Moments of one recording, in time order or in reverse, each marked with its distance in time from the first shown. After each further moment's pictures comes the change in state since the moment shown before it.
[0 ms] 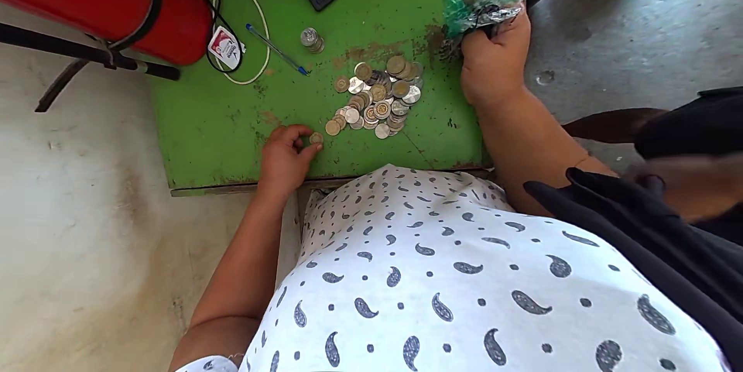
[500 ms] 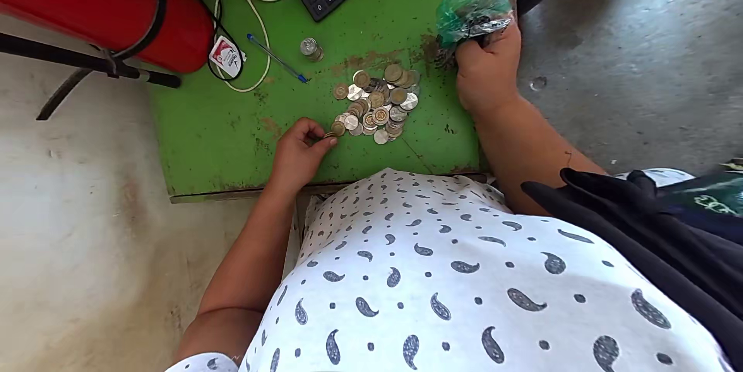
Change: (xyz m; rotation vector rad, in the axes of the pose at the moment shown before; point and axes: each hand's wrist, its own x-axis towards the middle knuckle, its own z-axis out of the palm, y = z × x) left_hand 0.014 0.017 0.009 -0.371 -0.089 0.015; right_hand 0.000 0.000 0.000 -0.035 -0.012 0.006
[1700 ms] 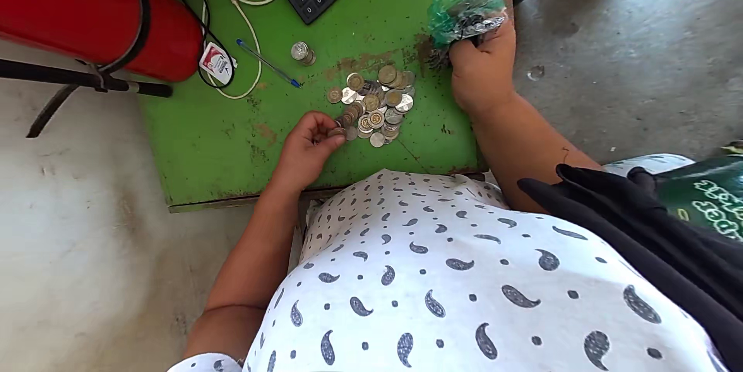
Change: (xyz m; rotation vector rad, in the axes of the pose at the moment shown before) left_hand 0.014 0.008 0.008 -0.251 -0.159 0.134; right_hand 0.000 -0.003 0.000 0.014 0.000 0.009
